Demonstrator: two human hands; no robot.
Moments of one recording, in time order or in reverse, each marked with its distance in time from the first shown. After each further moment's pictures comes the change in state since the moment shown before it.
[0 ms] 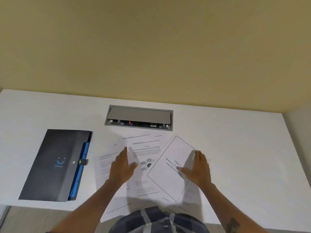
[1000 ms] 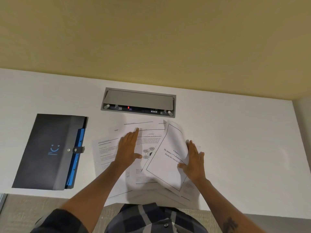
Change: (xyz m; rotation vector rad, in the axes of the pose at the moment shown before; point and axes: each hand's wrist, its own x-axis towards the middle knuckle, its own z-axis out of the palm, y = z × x) left_hand 0.039 0.003 0.025 0.048 -0.086 0.269; right_hand 0.002 0.001 0.049 0.034 -0.044 -0.092
